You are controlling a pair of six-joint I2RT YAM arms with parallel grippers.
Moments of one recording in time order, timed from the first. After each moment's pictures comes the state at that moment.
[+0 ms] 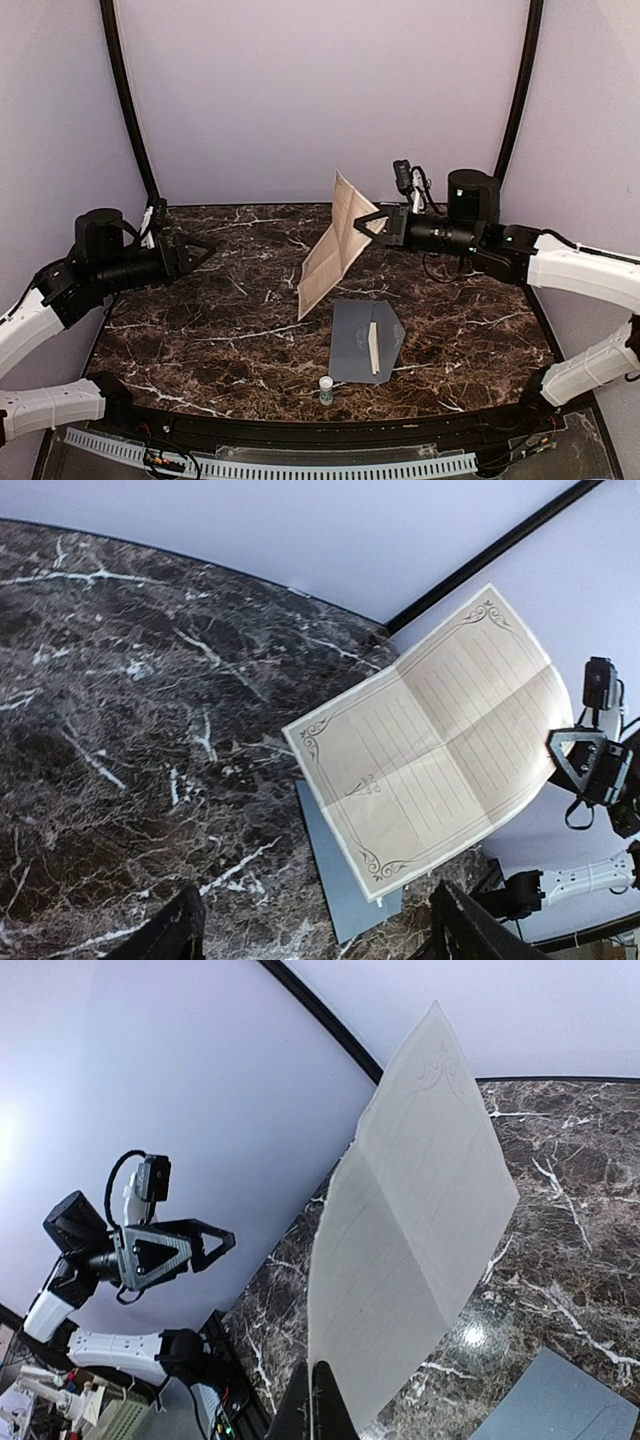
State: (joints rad) left arm -0.49 0.79 0.72 -0.34 0.26 -0.69; right arm 0.81 1.29 0.99 0.10 -0.29 0.68
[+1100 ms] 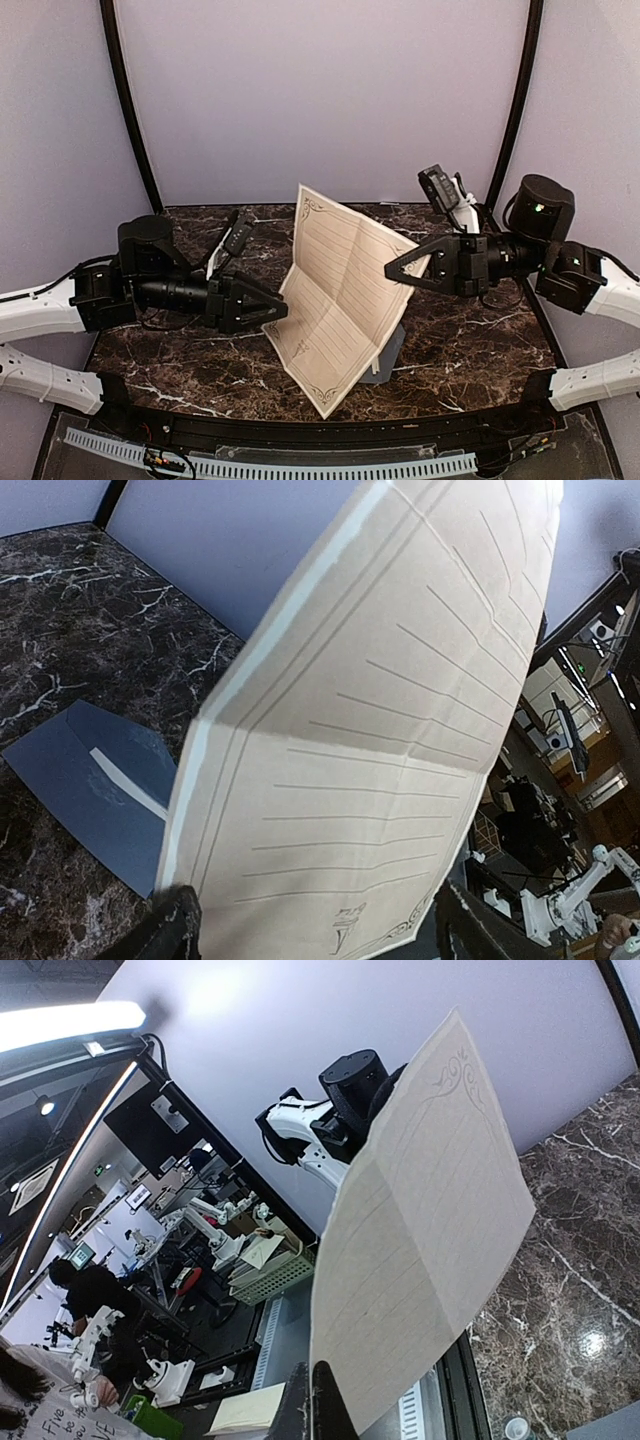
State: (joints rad) left arm -0.99 0.99 0.78 -0.05 0.51 -0.58; right arm 0.99 0.94 0.93 0.01 -0.74 0.67
